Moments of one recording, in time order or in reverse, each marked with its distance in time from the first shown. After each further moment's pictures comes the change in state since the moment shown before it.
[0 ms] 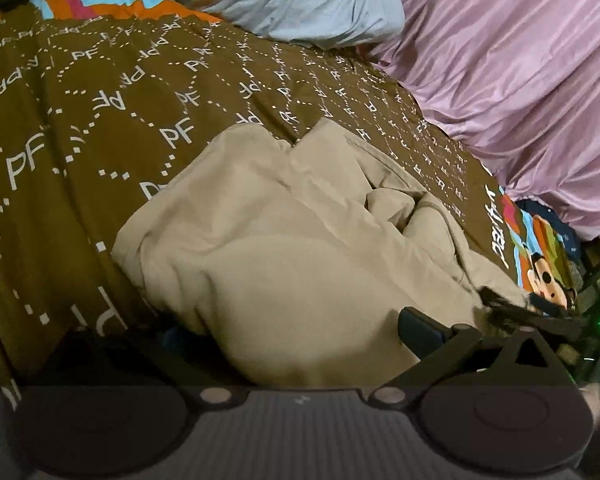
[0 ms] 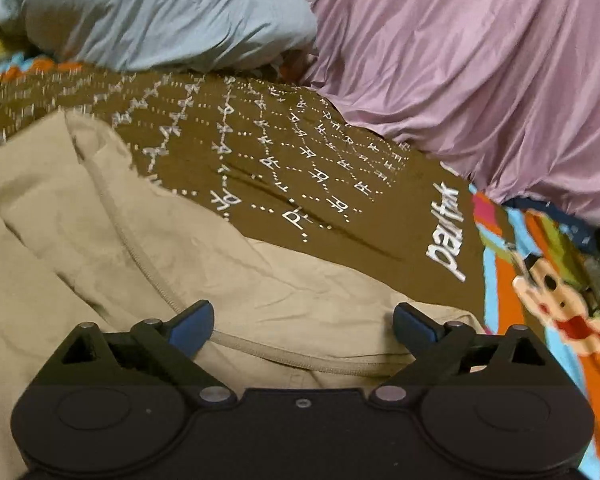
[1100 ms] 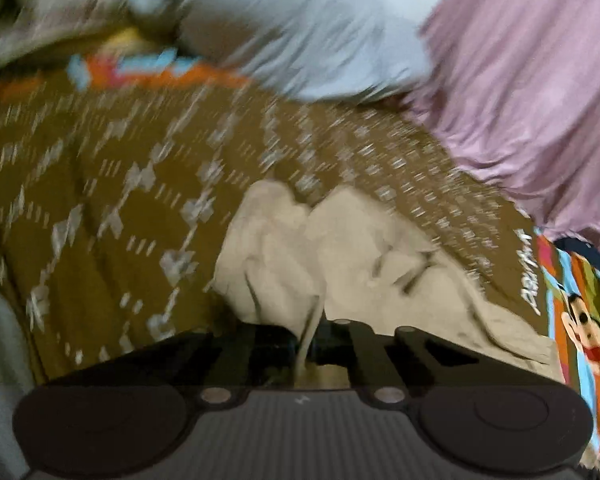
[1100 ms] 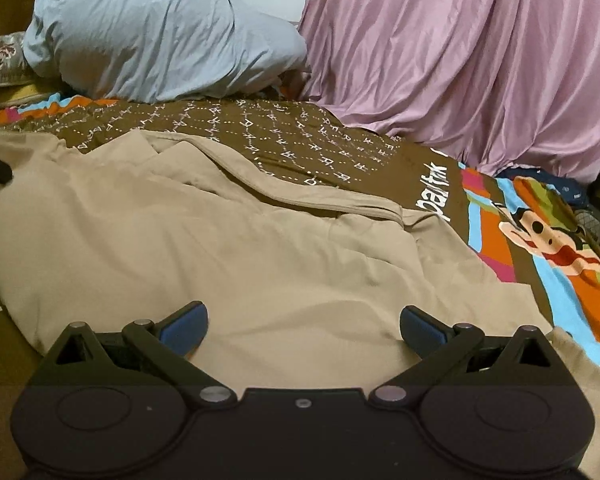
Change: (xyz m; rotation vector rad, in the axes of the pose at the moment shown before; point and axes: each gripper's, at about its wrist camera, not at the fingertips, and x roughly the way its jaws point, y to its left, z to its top) left arm -0.032 -0.048 0.017 0.037 -0.184 0.156; right arm -0.122 0.016 -0.089 0.105 -0.058 0.029
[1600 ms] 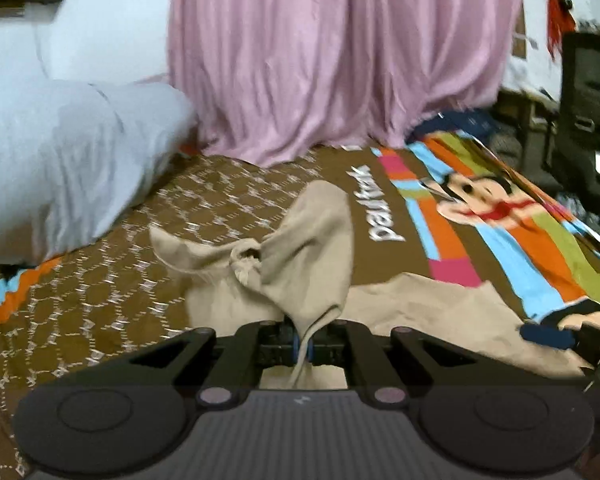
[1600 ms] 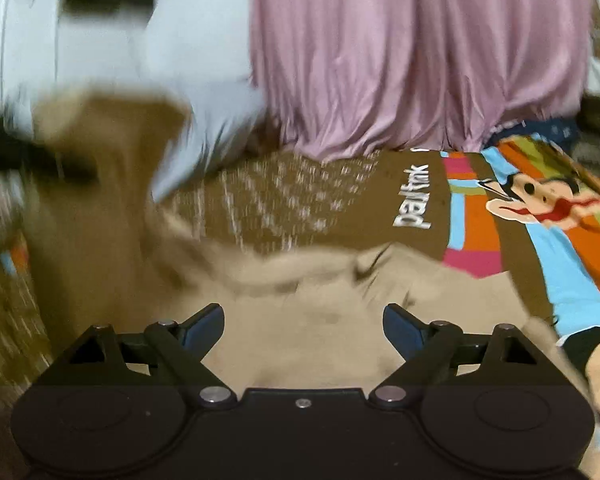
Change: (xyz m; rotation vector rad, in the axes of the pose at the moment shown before) left arm -0.058 -0.226 -0.010 0.706 -0.028 -0.204; right arm -0.065 -0.129 0.035 0.406 -0.110 0.171
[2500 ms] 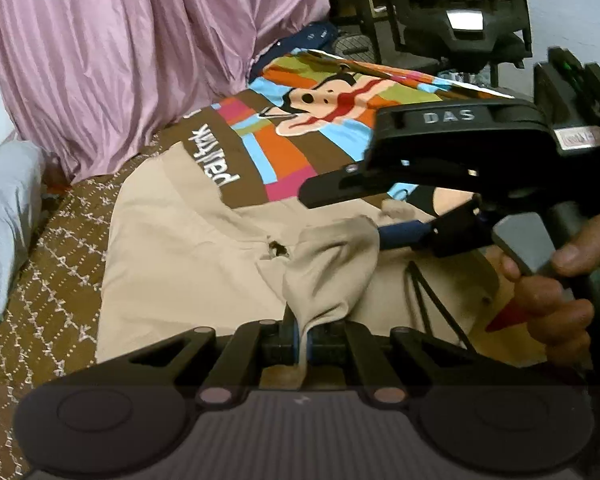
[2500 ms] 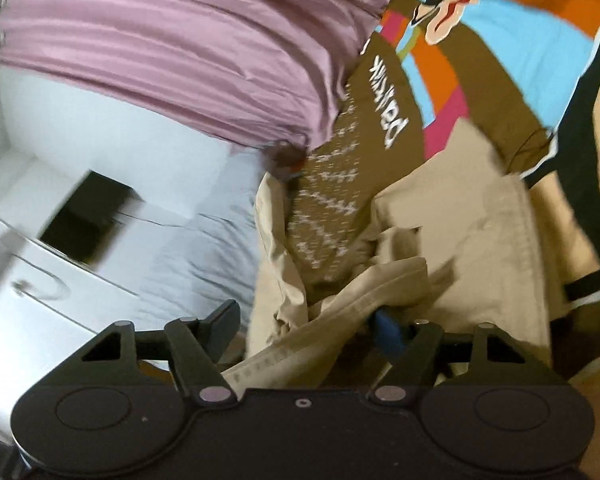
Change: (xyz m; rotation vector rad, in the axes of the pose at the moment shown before) left arm 0.004 -0.170 -0.073 0.438 0.115 -0.206; right arm -0.004 -0.175 -0.024 0.833 0.093 0.400
